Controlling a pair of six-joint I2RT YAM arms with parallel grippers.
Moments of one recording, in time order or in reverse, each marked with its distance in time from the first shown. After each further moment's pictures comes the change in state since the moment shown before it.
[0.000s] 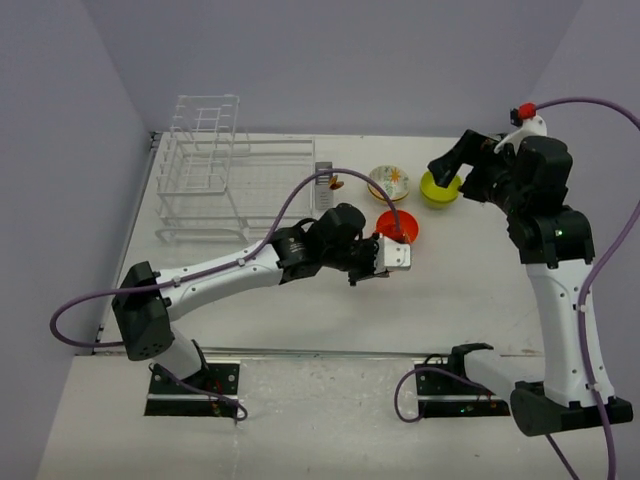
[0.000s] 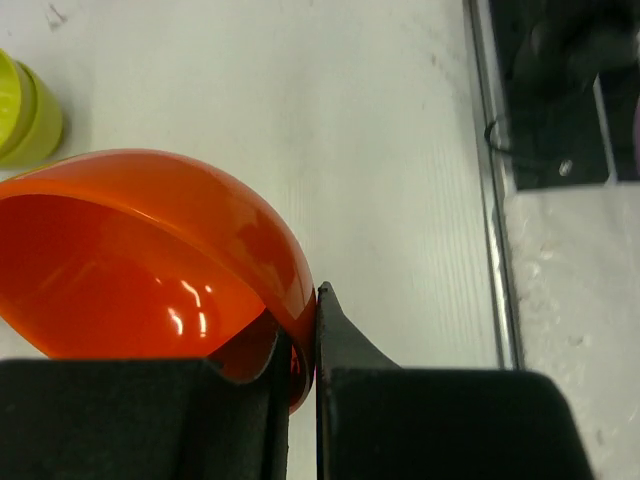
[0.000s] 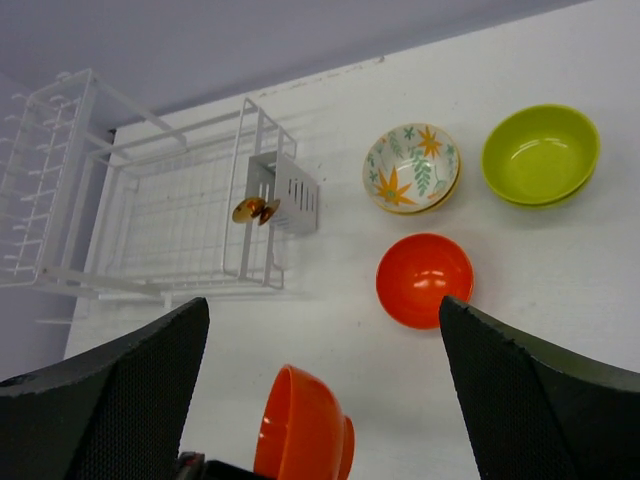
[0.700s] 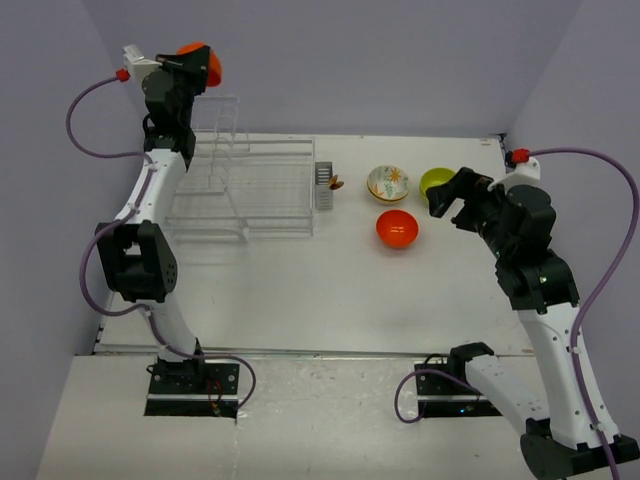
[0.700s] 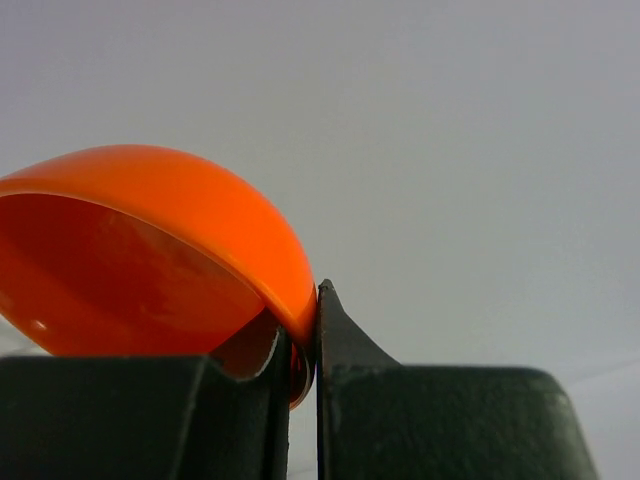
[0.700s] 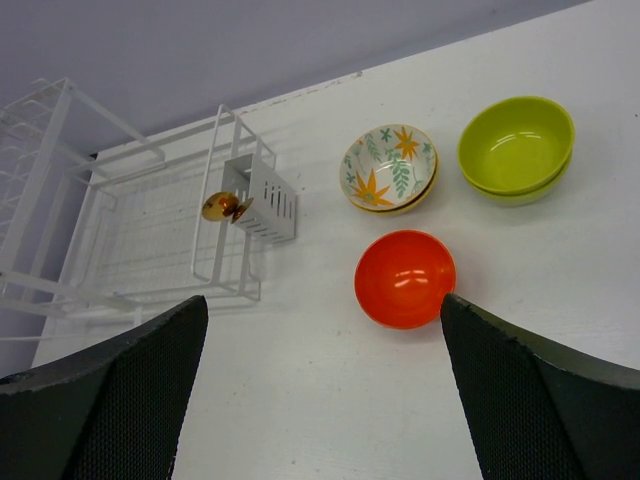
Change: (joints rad) left arm 1.027 0.309 0.391 0.572 -0.459 -1.581; right arm 0.090 -0.250 -0.366 0.179 0.135 0.013
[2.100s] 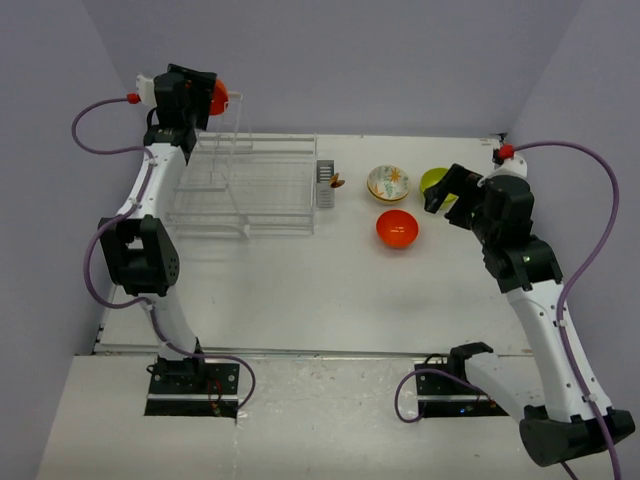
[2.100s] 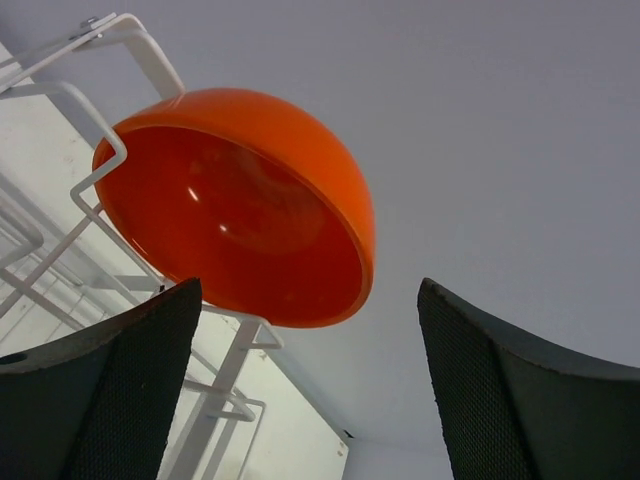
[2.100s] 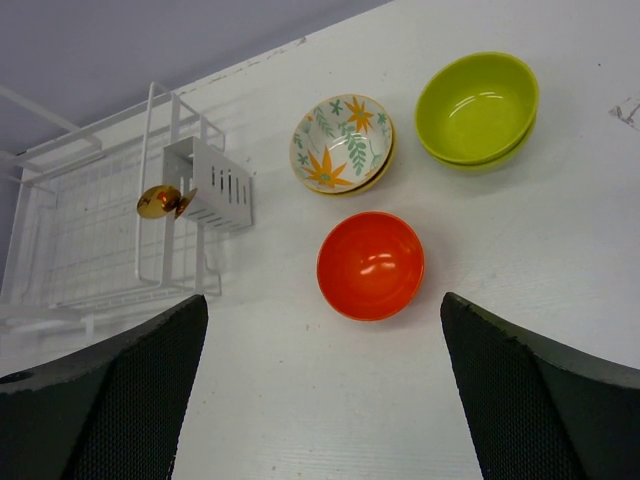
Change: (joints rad) left arm 0.007 0.024 0.080 -0.468 -0.059 -0.010; right arm 0.000 0.109 -0.034 0.009 0.084 0.029
